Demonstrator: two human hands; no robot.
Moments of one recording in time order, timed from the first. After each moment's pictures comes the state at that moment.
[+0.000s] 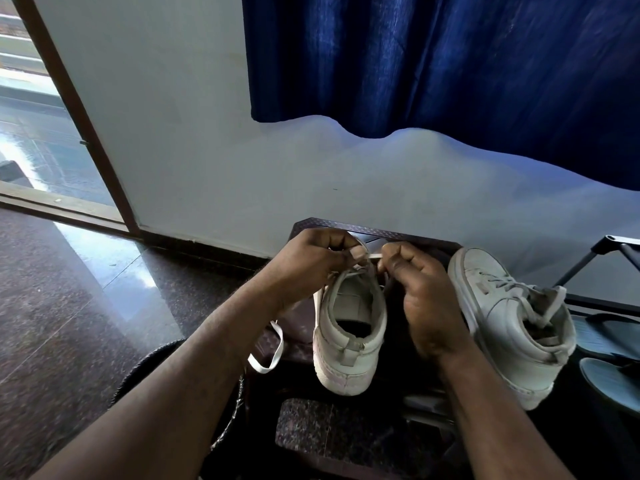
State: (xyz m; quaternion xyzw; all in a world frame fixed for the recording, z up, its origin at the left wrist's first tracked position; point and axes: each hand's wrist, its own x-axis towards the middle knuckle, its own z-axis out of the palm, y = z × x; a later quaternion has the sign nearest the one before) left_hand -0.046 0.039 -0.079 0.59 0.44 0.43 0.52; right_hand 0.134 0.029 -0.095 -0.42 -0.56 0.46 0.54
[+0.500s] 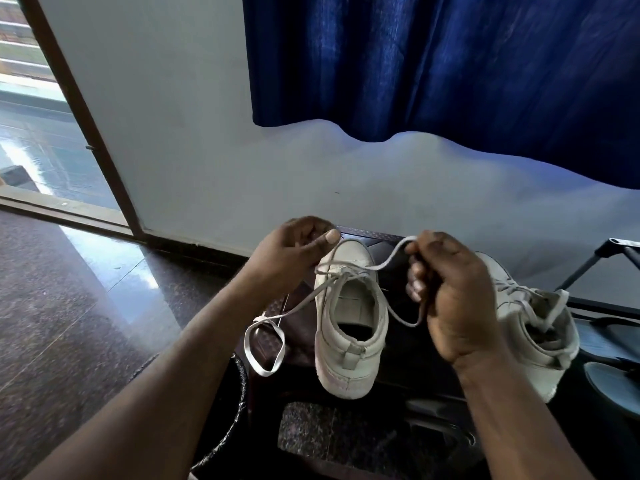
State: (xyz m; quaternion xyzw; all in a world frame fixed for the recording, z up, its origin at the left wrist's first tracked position) left_hand -0.071 0.042 -0.083 0.59 0.49 0.48 0.42; right_hand 0.149 0.022 -0.071 -0.39 -0.47 0.51 0.60
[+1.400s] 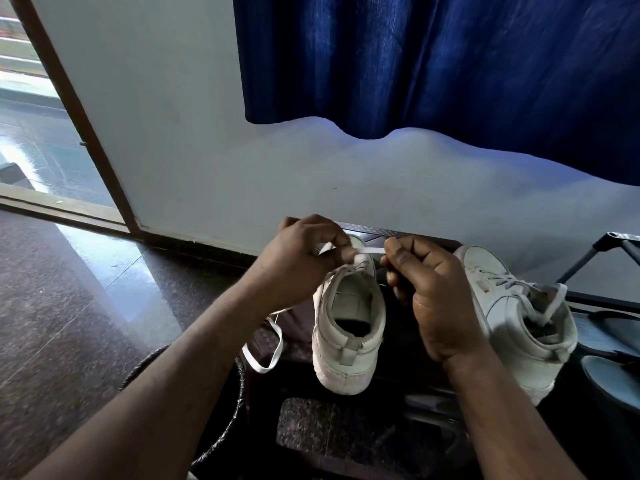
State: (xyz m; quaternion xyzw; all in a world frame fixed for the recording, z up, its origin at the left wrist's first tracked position) left_hand -0.060 0.037 -0.078 0.74 0.51 0.39 0.20; right_hand 0.136 0.010 -0.072 -0.42 -0.55 0.47 0.54
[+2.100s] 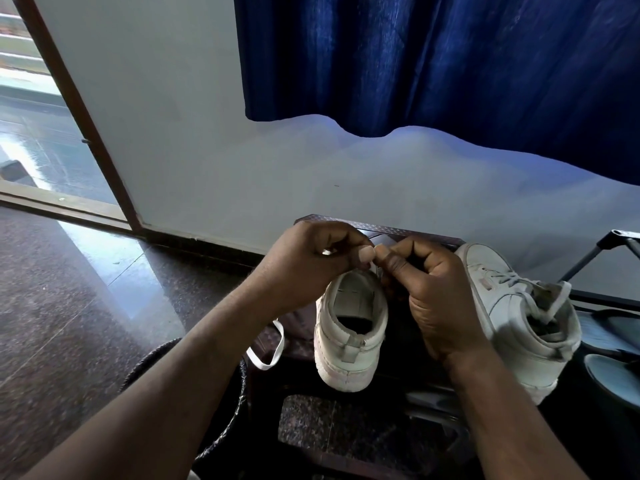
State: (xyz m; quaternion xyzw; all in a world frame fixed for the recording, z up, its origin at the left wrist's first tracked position) left_hand -0.050 0.017 -0.063 0.71 0.45 0.42 0.34; right_hand 0.135 0.010 -0.075 -0.43 -0.57 0.44 0.55
